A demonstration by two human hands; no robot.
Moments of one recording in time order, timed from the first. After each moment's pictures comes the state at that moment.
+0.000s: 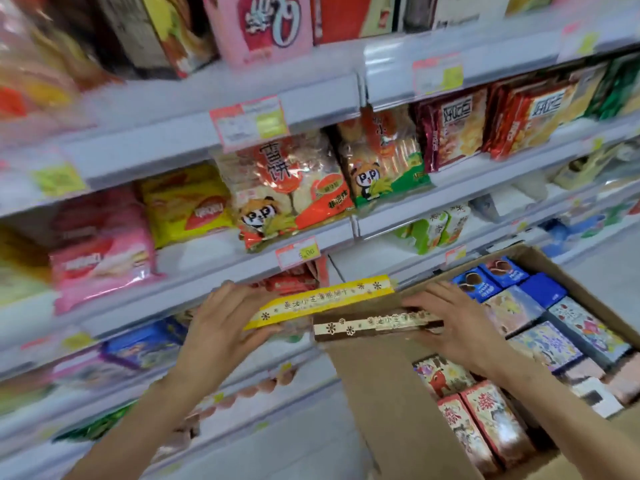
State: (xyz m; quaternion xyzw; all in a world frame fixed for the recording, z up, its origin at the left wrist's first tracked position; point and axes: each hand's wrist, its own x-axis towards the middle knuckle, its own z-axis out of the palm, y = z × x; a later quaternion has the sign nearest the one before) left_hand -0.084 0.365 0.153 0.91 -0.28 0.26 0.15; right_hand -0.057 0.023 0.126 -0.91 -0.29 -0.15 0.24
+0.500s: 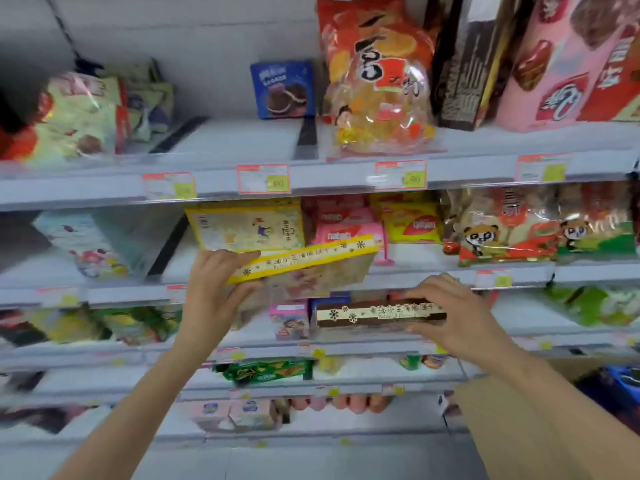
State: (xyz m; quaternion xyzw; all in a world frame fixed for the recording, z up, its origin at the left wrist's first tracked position) left_hand -0.249 0.634 0.228 0.90 -0.01 0.36 0.22; right_hand -0.114 0.309 0.199 -0.82 -0.45 -0.15 0.31
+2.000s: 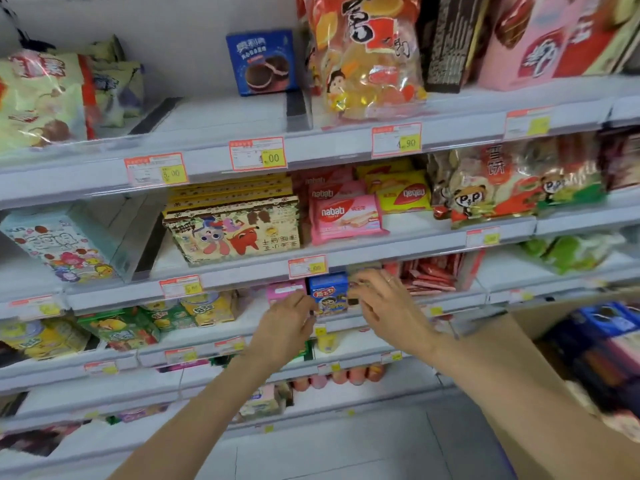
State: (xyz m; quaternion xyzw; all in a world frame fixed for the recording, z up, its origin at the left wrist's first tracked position) left_hand -0.233 0.607 0.131 0.97 -0.10 0.15 0.16; right_hand -0.144 0.394 0.116 -0.83 -0.46 -0.23 0.21
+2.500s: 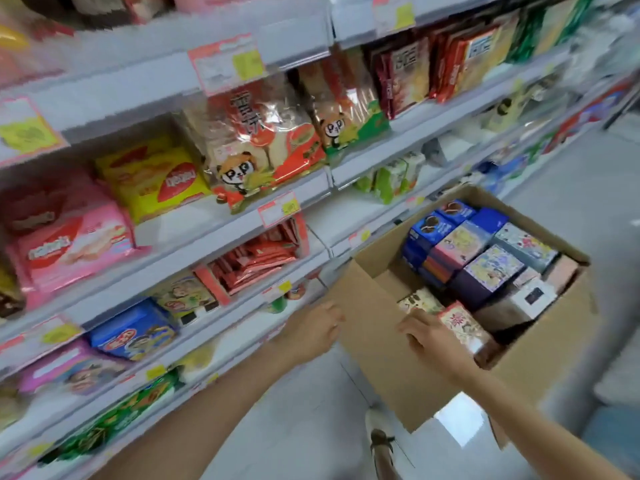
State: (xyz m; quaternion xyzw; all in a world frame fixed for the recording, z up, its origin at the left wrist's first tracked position) left_hand -0.106 0.302 0.056 0.91 -0.35 -0.11 0.17; right_hand -0.178 0.050 0.010 -0.97 -0.08 0.04 0.24
